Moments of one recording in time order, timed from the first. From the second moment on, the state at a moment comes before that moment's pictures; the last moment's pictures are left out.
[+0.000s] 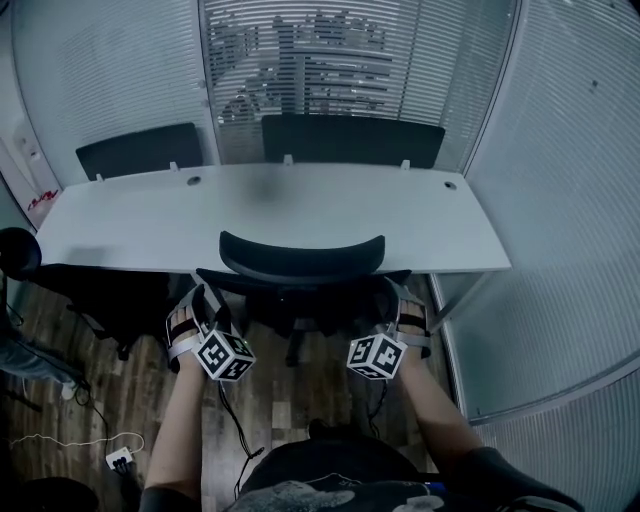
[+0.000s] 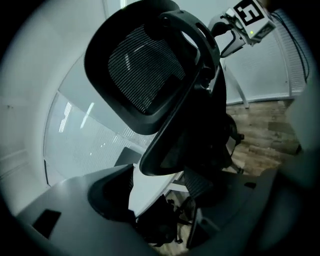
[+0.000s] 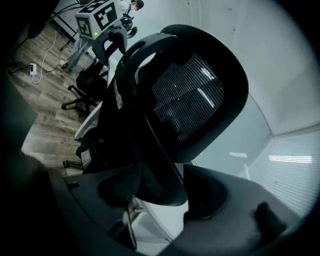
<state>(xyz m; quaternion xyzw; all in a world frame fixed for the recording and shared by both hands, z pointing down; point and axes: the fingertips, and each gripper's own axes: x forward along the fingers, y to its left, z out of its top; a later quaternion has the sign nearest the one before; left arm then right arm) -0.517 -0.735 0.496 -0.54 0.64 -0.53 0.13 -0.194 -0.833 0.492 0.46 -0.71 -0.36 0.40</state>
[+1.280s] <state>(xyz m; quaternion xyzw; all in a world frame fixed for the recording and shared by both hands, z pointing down) -0.366 -0.533 0.406 -0.68 0.70 -0.19 0.10 -0.145 -0.572 0.391 0.52 -0.82 -0.20 0.15</state>
